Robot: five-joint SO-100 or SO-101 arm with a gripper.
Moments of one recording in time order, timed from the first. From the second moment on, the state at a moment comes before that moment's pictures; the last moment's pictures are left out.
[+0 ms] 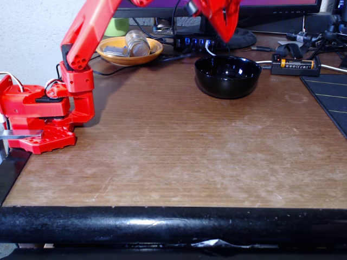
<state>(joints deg) -20.7 61.1 18.3 100.9 -15.6</state>
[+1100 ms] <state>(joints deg) 8.1 134.8 111.4 72.0 -26.0</state>
